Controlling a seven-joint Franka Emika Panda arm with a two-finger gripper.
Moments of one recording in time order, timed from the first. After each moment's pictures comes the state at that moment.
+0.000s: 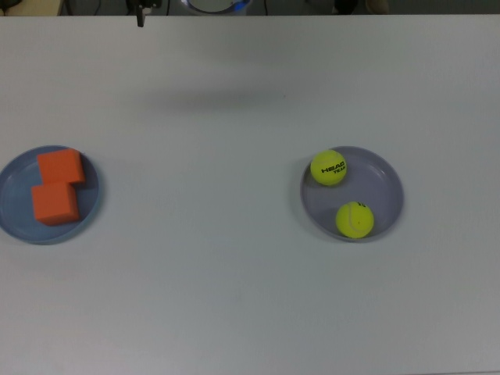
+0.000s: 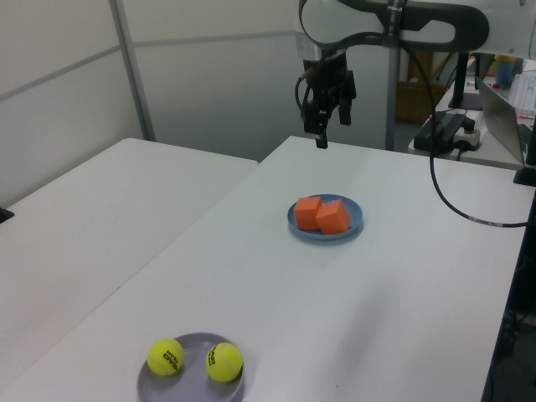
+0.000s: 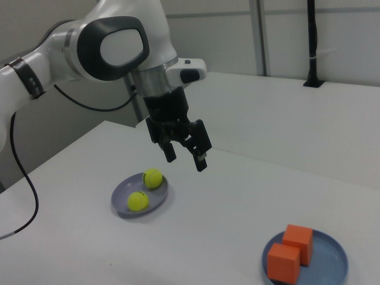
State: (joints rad) arm -0.04 0.11 0.11 -1.38 -0.15 1.46 -0.04
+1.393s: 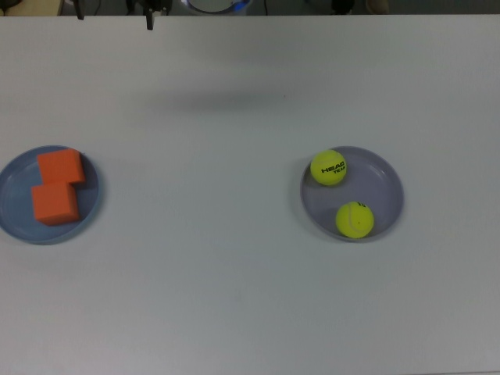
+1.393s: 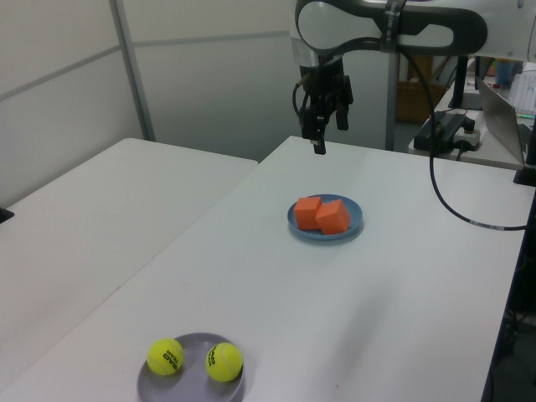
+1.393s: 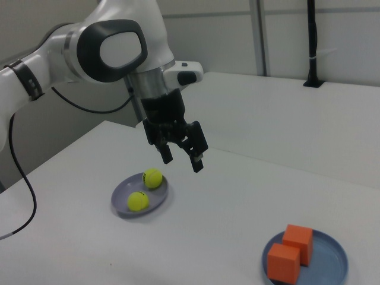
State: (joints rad) arm -0.03 0.11 0.11 -1.39 -0.15 1.46 -0.04
